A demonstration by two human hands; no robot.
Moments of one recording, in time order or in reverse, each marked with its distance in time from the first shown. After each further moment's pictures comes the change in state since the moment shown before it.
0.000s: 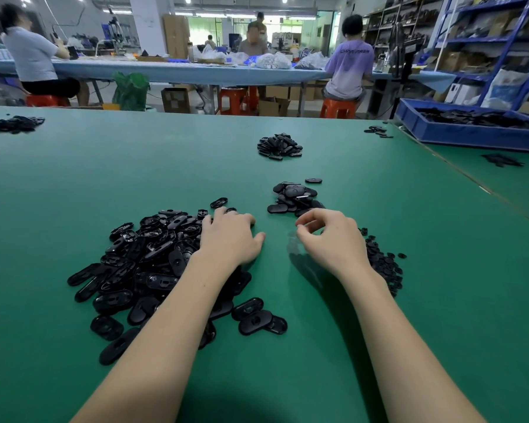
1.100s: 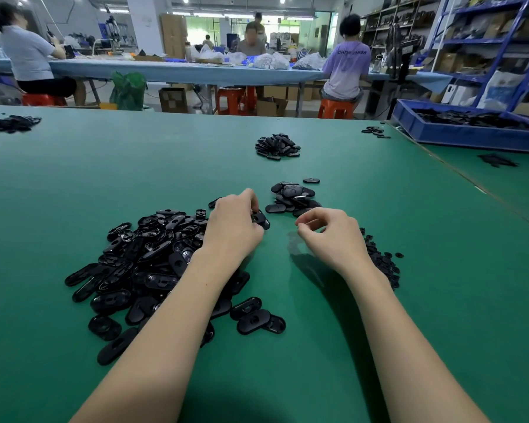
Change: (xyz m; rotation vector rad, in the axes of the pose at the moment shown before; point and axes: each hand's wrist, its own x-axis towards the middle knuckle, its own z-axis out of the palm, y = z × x) left_hand 0.001 0.010 -0.009 -0.371 0.315 0.061; right_hand 0.002 0.001 -0.007 0.046 -0.038 0.009
